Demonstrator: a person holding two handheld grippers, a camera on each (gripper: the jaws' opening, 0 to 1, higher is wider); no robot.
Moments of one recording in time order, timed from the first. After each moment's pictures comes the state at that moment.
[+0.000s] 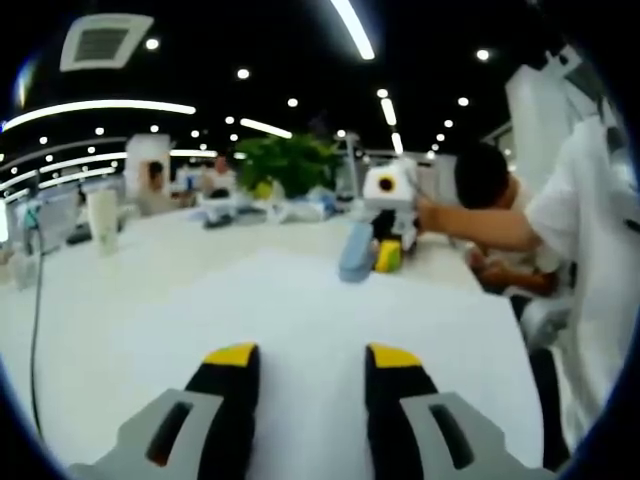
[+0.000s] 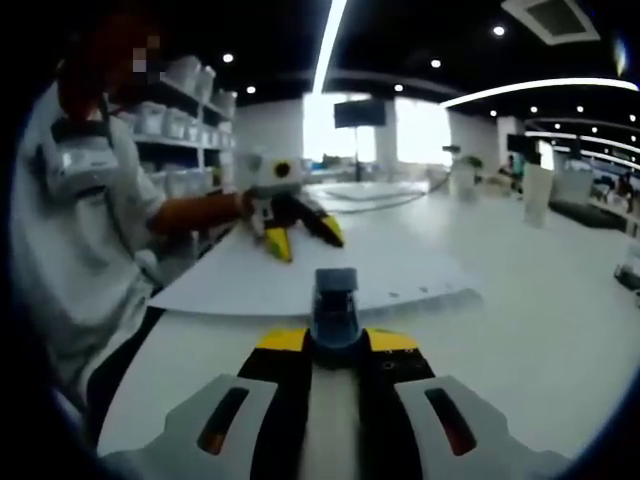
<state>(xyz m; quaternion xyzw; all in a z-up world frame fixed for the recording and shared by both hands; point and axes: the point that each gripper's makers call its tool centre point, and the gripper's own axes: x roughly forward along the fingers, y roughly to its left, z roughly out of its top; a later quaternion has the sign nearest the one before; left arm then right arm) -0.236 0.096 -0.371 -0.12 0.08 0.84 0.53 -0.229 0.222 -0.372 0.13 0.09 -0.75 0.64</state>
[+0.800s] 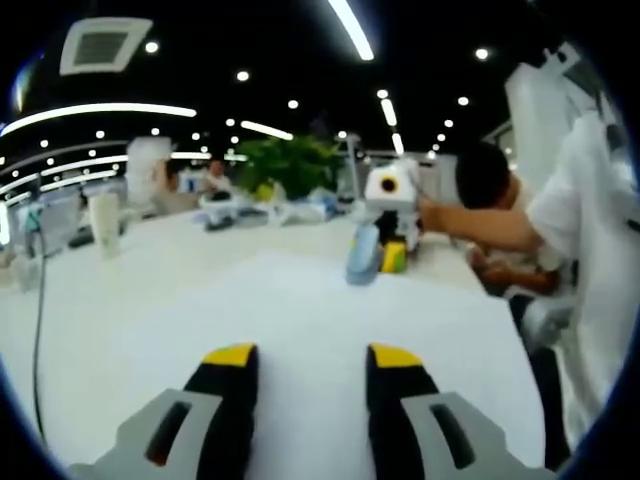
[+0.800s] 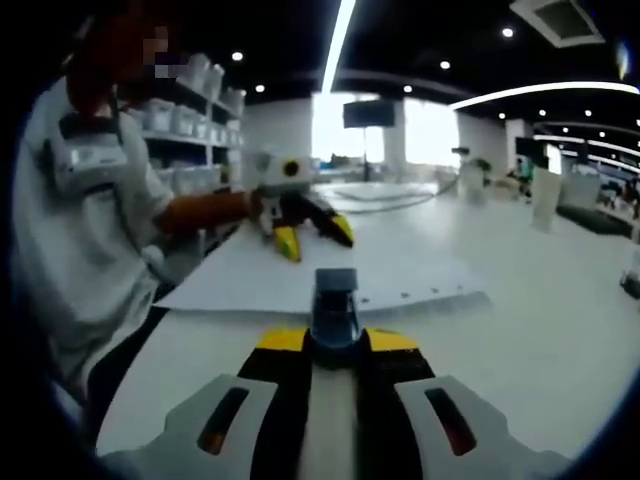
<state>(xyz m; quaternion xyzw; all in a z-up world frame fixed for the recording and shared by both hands) -0.238 0.096 -0.371 -0.11 0.08 0.84 0.52 -0.222 0.218 -0.371 0.13 0.10 -0.74 0.66</state>
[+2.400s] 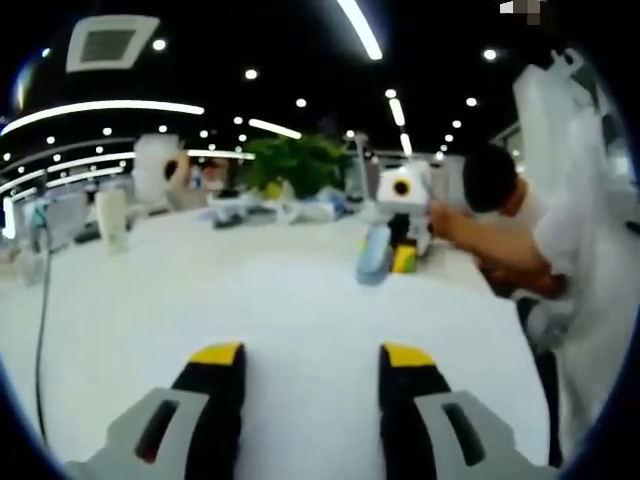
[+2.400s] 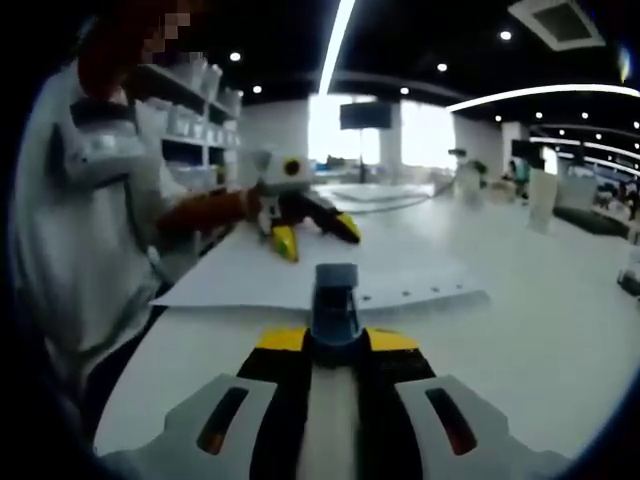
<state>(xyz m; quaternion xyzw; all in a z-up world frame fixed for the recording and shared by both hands) -0.244 0.094 -0.371 -0.12 0.08 0.85 0.51 -0.223 0.219 -0.374 0.12 0.10 -0.74 0.65</state>
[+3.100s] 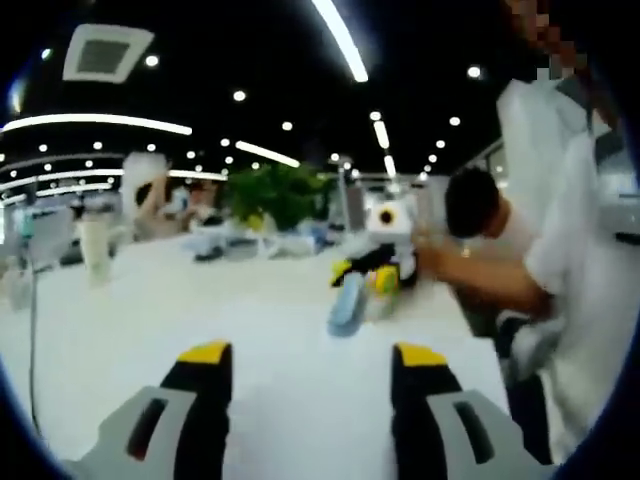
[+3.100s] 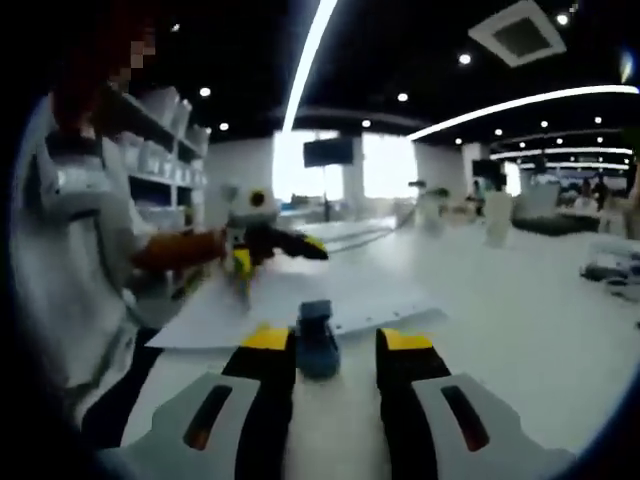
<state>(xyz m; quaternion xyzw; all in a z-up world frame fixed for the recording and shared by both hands) -0.231 0.134 -0.321 -0.06 0.04 0.83 0.56 -0.248 0.252 -0.329 0.05 -0.01 -0.83 0.55</state>
